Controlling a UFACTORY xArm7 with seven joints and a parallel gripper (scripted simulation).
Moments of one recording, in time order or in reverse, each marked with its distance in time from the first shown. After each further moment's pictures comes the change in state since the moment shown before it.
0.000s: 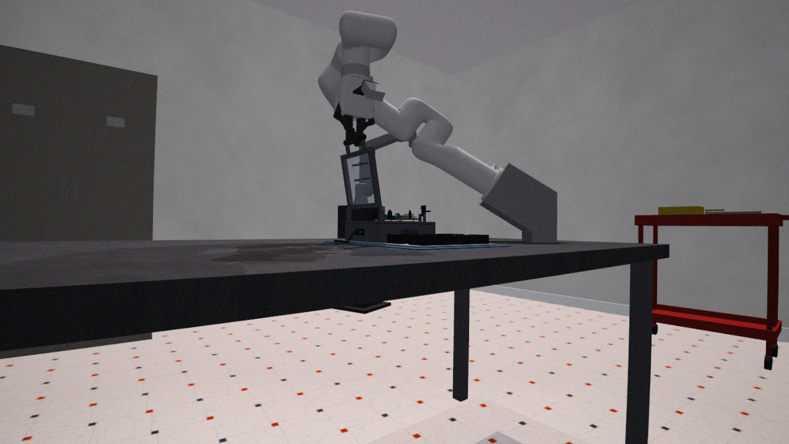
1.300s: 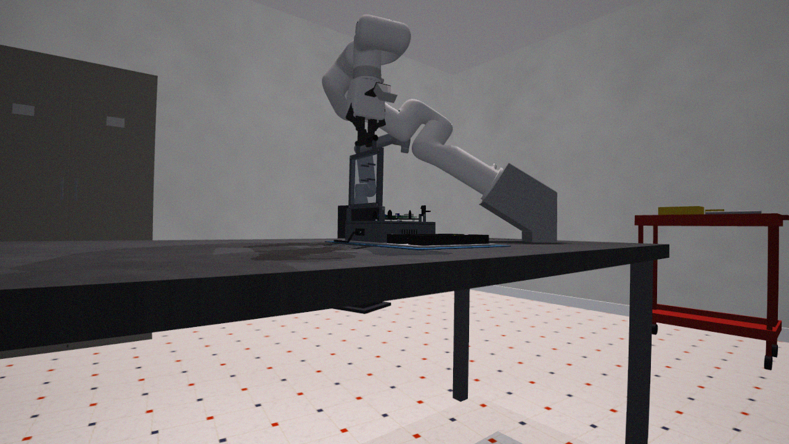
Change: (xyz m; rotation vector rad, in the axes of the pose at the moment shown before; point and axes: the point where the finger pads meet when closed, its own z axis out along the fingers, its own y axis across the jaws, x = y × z) arm 0.000 -0.036 -0.003 0.000 0.000 0.000
